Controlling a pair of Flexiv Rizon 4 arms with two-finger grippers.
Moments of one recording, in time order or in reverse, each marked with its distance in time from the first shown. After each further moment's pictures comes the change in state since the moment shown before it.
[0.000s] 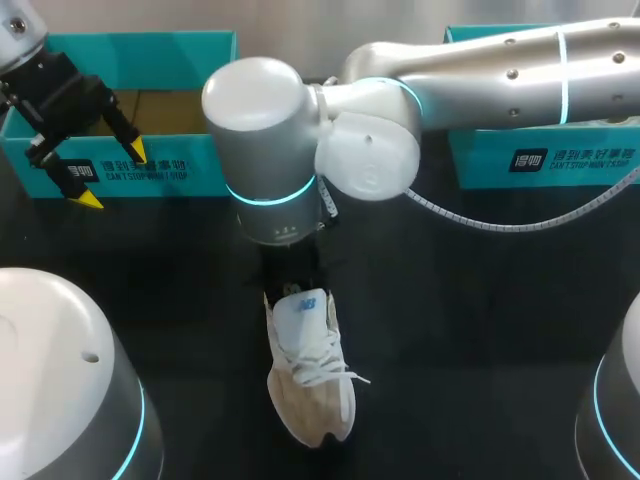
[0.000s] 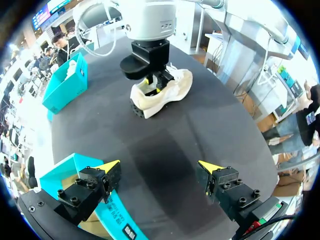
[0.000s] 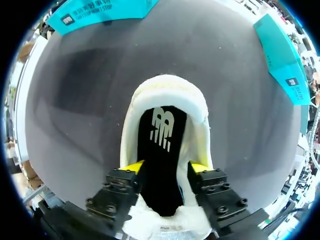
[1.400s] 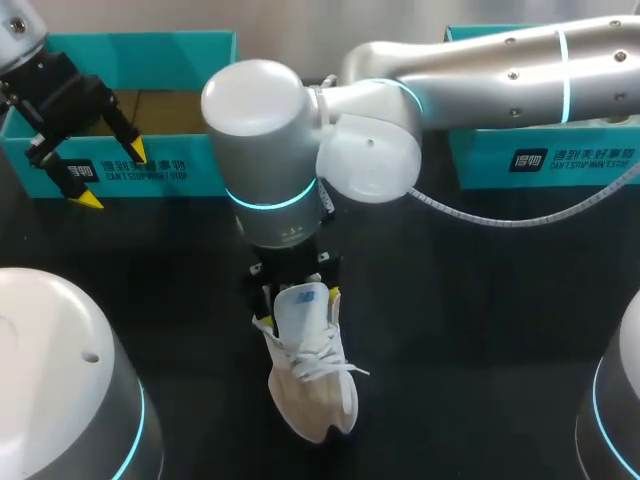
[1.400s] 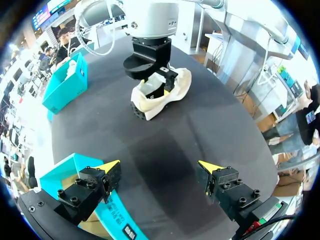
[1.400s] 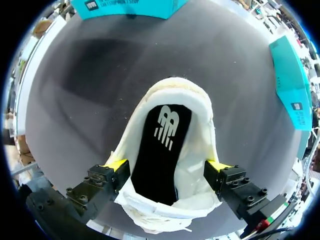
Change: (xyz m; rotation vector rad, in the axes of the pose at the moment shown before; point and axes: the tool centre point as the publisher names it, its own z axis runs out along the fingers) left arm 0.000 0.000 0.000 0.000 0.000 0.000; right arm 0.000 0.003 -0.002 -0.042 0.001 -0.191
